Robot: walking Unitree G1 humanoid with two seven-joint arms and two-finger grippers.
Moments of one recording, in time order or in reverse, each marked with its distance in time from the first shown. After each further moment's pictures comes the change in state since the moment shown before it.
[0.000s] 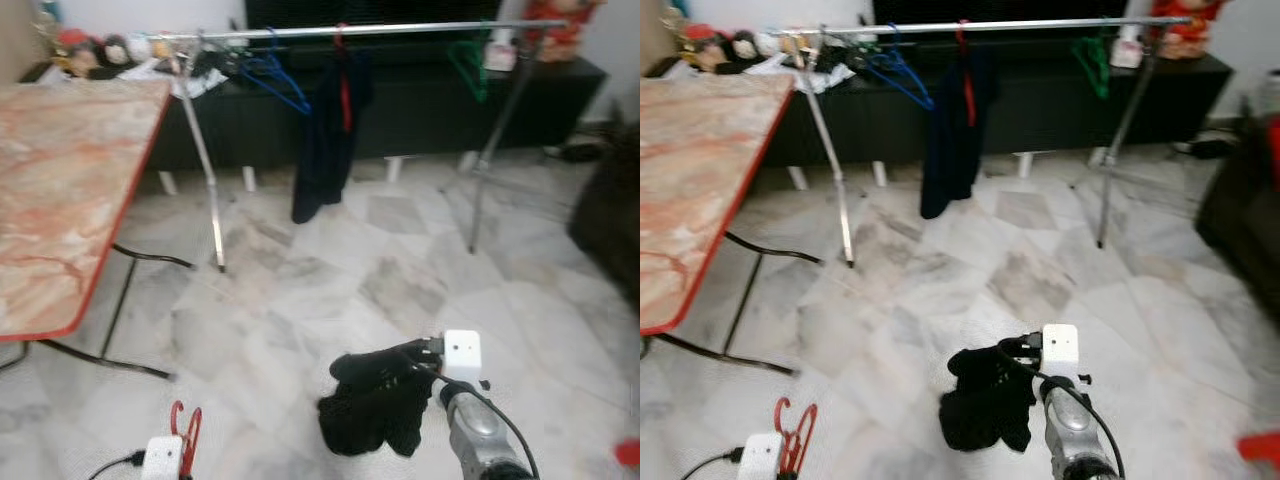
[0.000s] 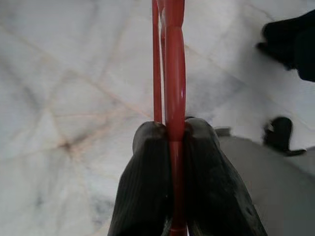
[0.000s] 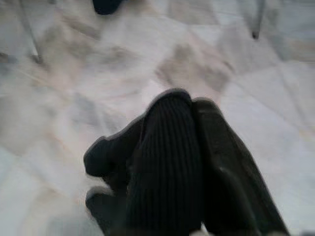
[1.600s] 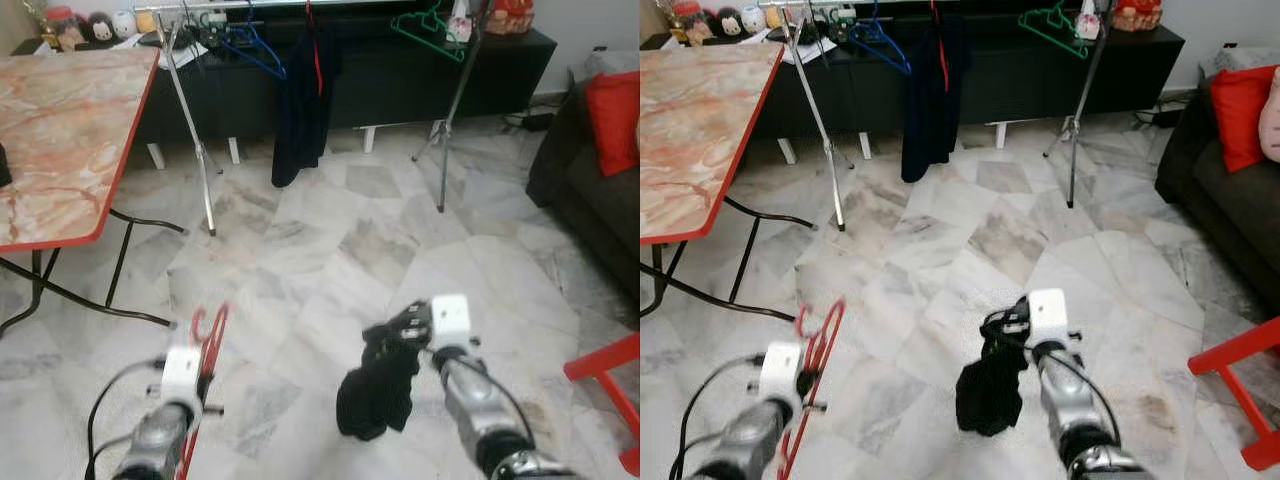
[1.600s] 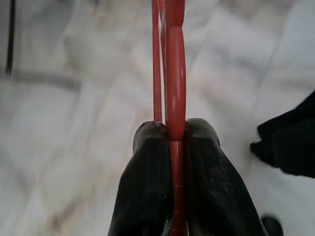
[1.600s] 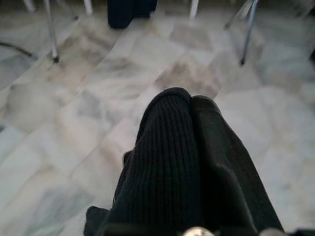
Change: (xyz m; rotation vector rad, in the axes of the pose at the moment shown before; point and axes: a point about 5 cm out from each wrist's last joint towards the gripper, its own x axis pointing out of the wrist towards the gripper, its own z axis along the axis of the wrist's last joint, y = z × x) left arm 0.008 -0.023 0.124 0.100 -0.417 -0.135; right arm 0.020 0.002 0.062 -0.130 -0.175 0.063
